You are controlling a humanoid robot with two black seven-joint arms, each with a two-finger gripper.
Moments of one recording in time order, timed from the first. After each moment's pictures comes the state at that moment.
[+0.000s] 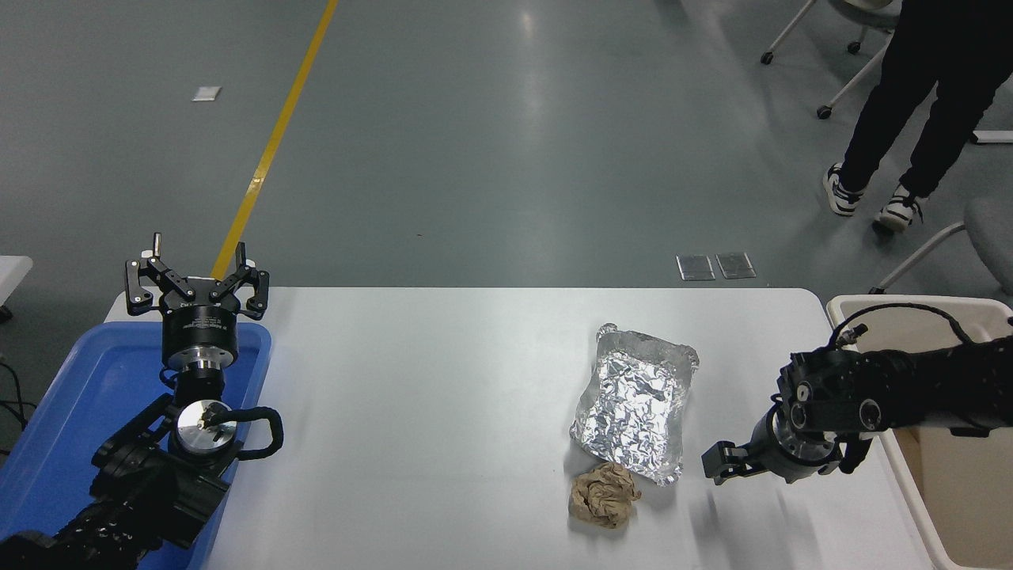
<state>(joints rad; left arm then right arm) -0.58 0.13 -1.10 -0.42 -0.12 -0.58 -0.59 1.22 -0.30 -0.94 1.00 -0.50 0.33 -0.17</state>
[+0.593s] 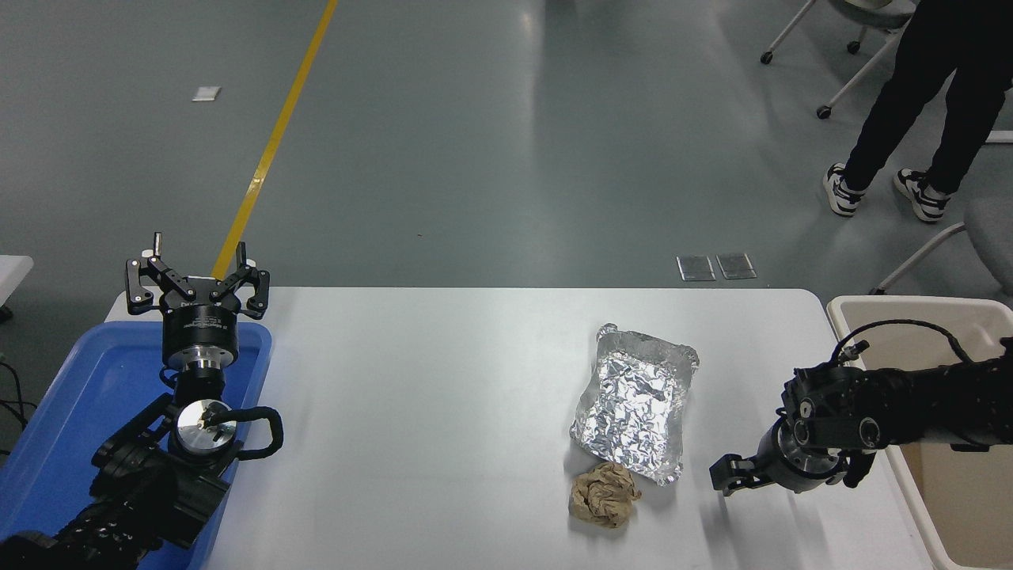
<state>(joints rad) -0.58 0.13 -1.09 -0.42 -0.12 -0.59 -0.59 1.26 -0.31 -0.93 1.00 -0.52 0.33 -0.17</state>
